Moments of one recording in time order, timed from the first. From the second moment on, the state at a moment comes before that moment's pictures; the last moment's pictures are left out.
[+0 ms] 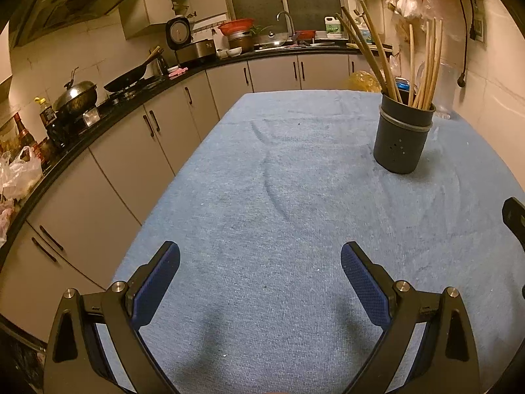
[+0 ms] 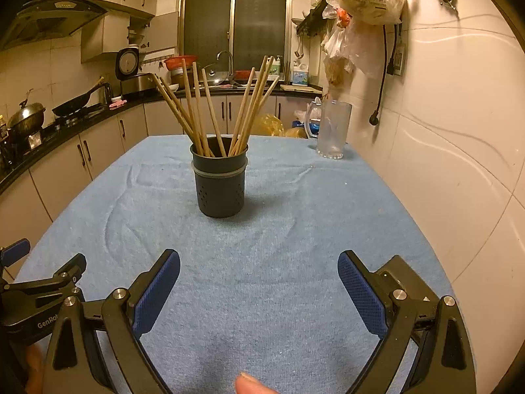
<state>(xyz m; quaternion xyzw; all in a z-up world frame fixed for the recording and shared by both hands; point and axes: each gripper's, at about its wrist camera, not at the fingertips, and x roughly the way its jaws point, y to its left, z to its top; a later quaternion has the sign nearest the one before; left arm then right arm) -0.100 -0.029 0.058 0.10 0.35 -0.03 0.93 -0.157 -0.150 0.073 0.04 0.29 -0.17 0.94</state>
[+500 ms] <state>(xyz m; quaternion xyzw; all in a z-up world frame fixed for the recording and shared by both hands) -0.100 -0.032 0.054 0.11 0.35 -0.03 0.93 -0.152 -0.153 0.066 0.04 0.30 -0.17 0.94</state>
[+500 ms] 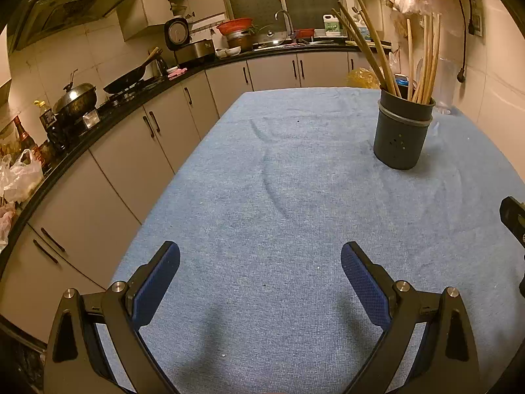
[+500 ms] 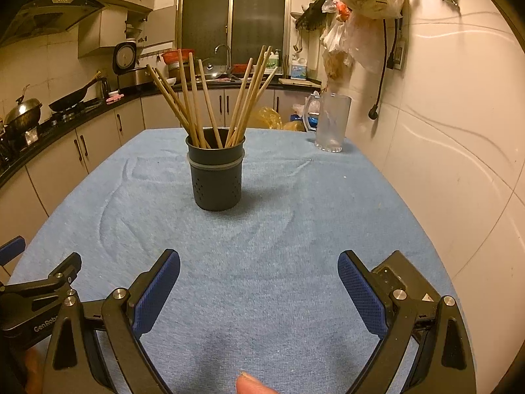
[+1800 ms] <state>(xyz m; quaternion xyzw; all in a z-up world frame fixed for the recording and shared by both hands) -0.103 -0.032 0.054 0.12 0.35 -0.03 0.93 -0.150 -0.157 0.056 0.05 0.32 -0.17 0.93</state>
